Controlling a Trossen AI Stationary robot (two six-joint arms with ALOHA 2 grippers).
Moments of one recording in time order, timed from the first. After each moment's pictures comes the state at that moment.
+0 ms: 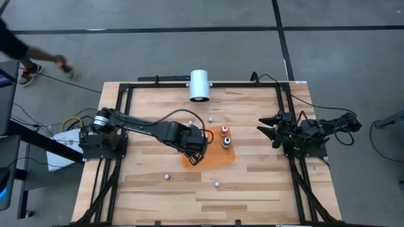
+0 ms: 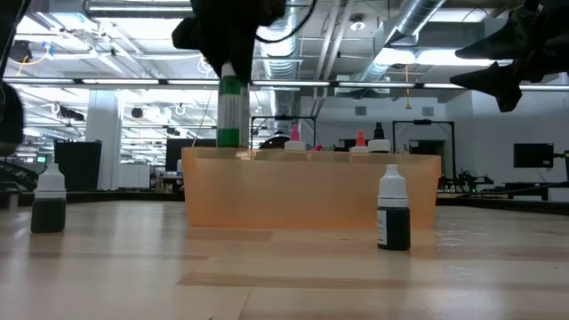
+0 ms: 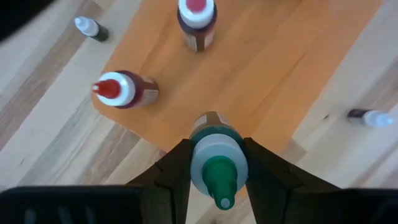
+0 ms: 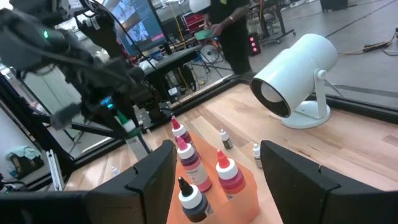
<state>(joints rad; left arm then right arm) -0.19 1.86 1.72 -1.20 -0.20 -0.88 0.31 0.04 0.19 -0.23 0.58 0.39</state>
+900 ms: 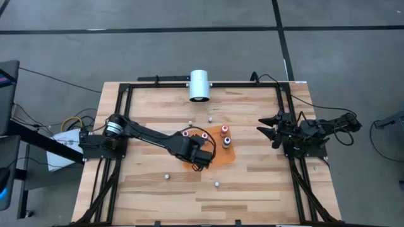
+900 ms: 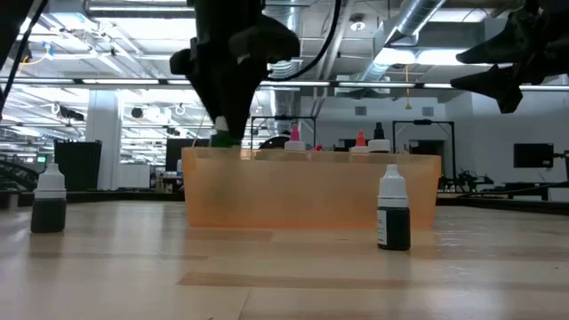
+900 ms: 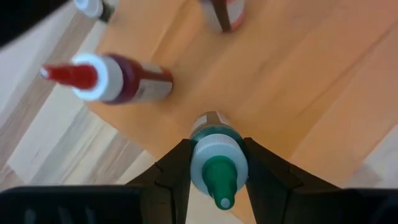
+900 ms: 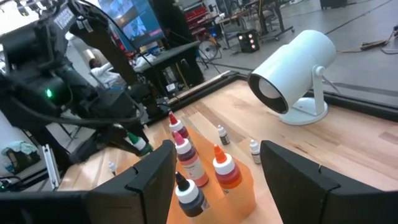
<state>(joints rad) -0.26 2.02 1.71 -1.24 -0.33 -0.96 0.31 0.04 0.19 -0.25 0.58 0.39</state>
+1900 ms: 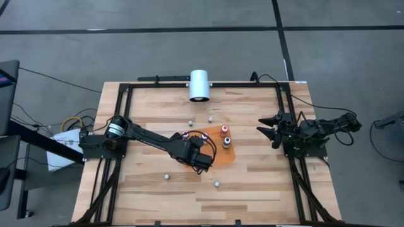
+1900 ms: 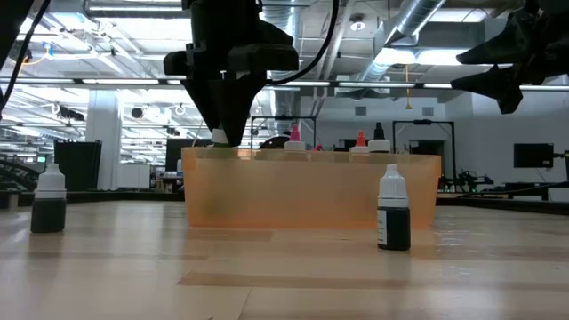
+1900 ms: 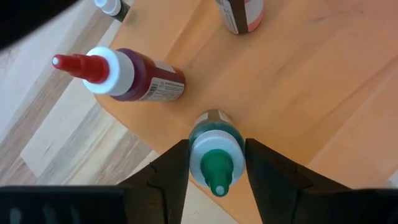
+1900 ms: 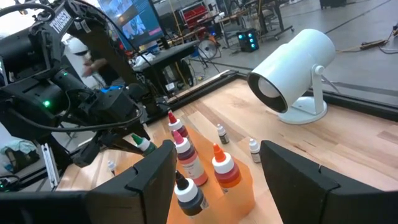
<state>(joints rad) -0.28 2.05 1.71 -1.27 -0.39 -1.03 0.31 0.04 0.19 -0.25 0.58 0.39</state>
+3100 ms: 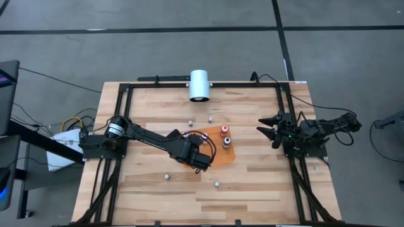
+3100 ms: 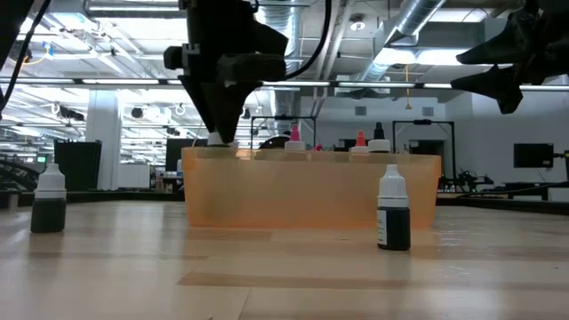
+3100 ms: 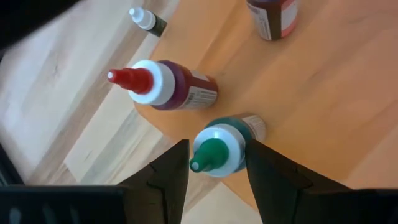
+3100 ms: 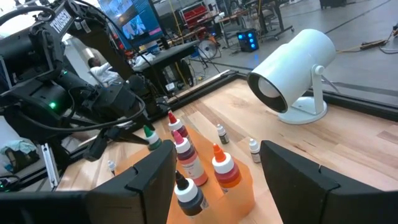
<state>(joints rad) -0.27 2.05 1.71 -1.35 -0.47 -1.01 0.31 0.04 0.19 -0.25 0.58 0.39</state>
